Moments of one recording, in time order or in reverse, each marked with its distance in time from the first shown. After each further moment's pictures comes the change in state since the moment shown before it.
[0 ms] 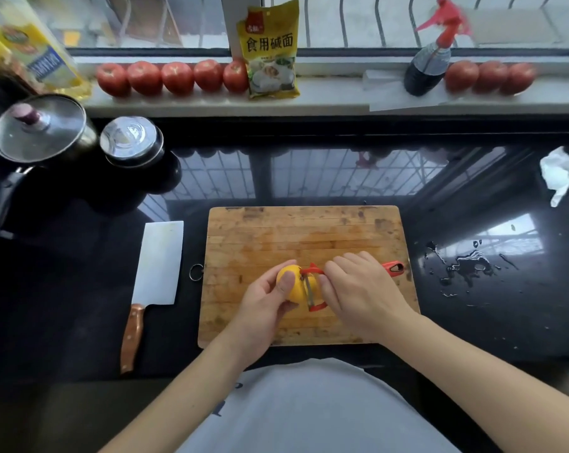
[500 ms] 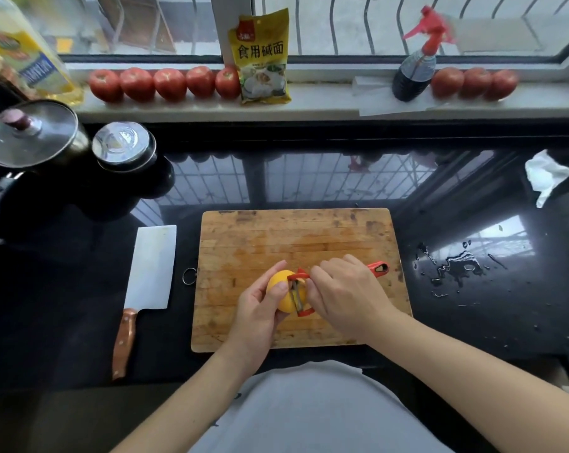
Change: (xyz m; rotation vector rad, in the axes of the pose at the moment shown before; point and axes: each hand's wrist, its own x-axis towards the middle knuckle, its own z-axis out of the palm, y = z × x) left_hand -0.010 -0.007 0.009 -0.084 0.062 0.081; right_hand -0.001 0.000 0.006 -0.073 -0.016 -0.061
